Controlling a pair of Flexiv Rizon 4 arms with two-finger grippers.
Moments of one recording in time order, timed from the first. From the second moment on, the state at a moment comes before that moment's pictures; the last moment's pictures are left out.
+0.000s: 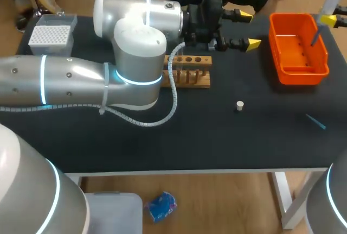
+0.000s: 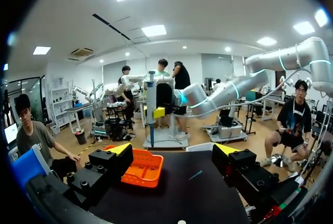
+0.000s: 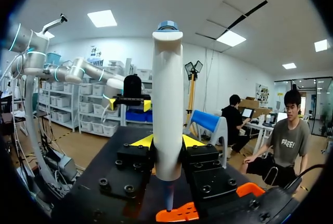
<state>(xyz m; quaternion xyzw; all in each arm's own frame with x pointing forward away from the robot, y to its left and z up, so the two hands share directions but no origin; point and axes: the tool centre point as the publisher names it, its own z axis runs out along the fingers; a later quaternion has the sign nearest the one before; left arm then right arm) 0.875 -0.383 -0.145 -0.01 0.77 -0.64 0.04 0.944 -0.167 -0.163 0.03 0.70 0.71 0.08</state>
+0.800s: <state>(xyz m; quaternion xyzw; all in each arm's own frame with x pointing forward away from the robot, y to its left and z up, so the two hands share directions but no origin) 0.875 -0.383 -0.146 -0.01 0.77 -0.64 0.04 0.869 -0.093 -0.177 -0.01 0.69 0.72 0.03</state>
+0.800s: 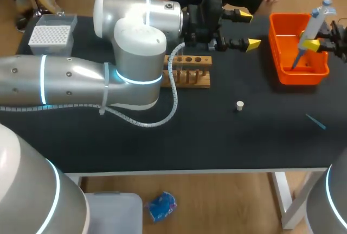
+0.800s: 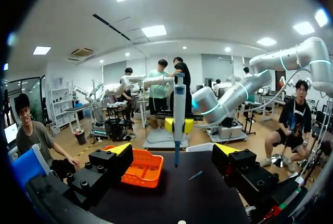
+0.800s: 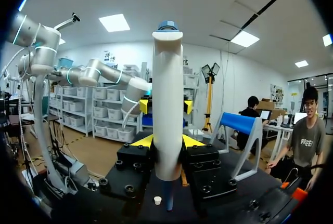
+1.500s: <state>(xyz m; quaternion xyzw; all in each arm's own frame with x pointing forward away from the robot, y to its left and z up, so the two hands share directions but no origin) 0.875 -0.383 -0.146 -0.01 0.77 -0.64 0.04 0.846 -0.019 -0.186 -0.05 0.70 0.72 -0.01</state>
